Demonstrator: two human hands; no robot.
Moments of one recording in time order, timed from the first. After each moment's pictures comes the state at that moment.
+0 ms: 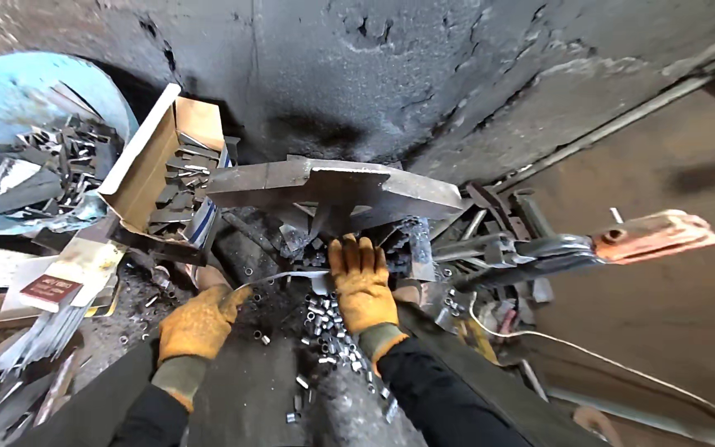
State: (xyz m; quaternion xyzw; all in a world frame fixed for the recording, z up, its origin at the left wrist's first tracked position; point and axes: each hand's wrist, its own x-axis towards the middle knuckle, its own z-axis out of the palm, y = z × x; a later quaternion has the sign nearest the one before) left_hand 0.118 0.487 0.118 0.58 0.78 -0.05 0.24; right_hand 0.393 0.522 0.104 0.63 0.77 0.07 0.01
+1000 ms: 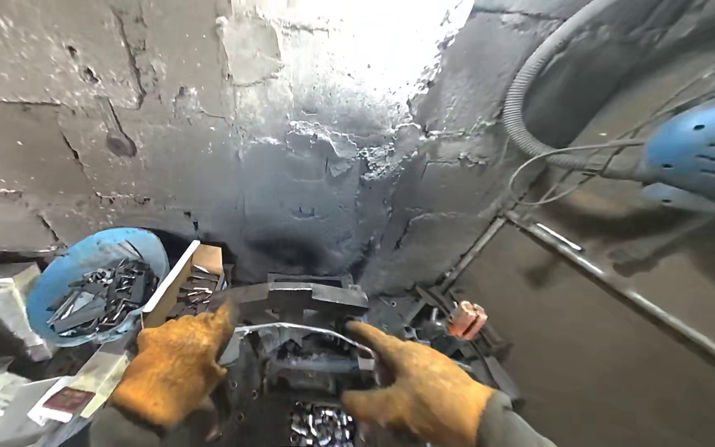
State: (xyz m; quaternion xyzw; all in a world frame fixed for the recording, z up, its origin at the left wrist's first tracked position) left_hand 0.152 0.495 0.347 0.77 0.64 0.05 -0.06; right_hand 0.478 0.484 0.365 0.62 0.74 -0.26 0.01
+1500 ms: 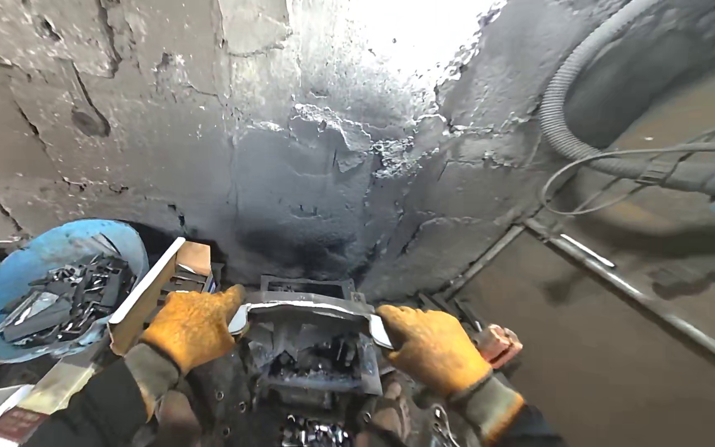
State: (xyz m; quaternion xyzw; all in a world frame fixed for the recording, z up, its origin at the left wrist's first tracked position) left_hand 0.161 0.597 0.320 0.78 0.62 -0.05 0.04; right_hand 0.516 0.565 0.315 0.59 0.80 0.11 -0.06
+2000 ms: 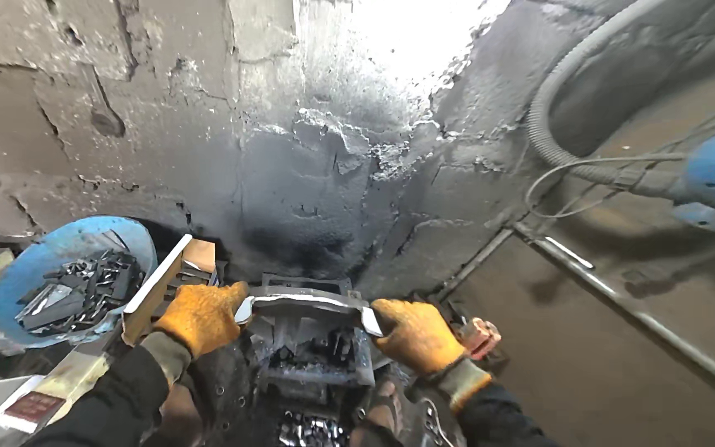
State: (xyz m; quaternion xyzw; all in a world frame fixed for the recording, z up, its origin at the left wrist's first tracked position) left_hand 0.159 0.587 0.328 0.77 0.63 -0.06 0.06; right_hand 0.509 0.565 0.320 0.63 0.77 0.03 0.00
